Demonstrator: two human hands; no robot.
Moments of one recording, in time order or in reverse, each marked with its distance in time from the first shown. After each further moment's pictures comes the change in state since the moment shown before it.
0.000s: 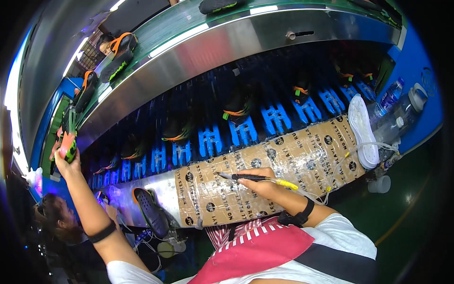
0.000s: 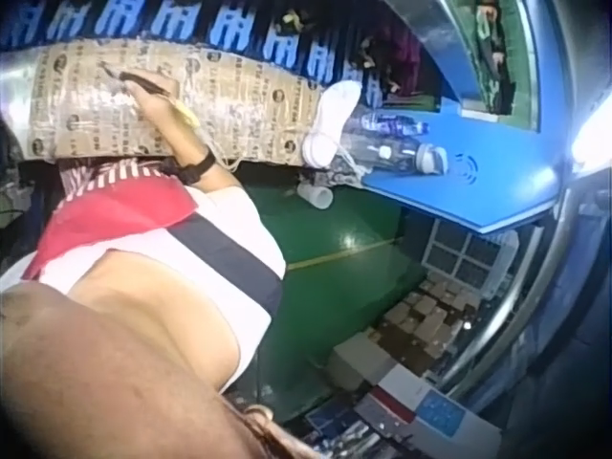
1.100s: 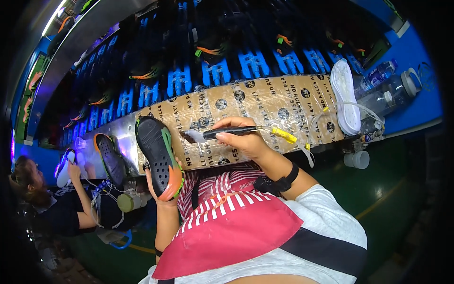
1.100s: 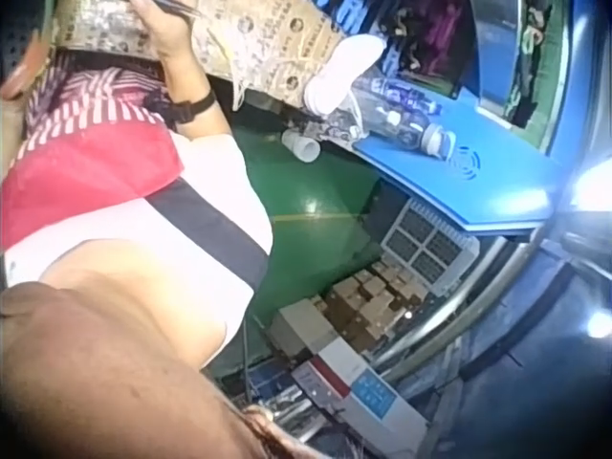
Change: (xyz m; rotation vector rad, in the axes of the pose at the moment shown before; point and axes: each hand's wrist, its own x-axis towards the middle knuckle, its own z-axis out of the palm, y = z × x) left_hand -0.410 -0.180 -0.131 -0.599 -0.172 -1.113; right_hand -0.054 0.006 -0.027 0.524 -0.171 0.054
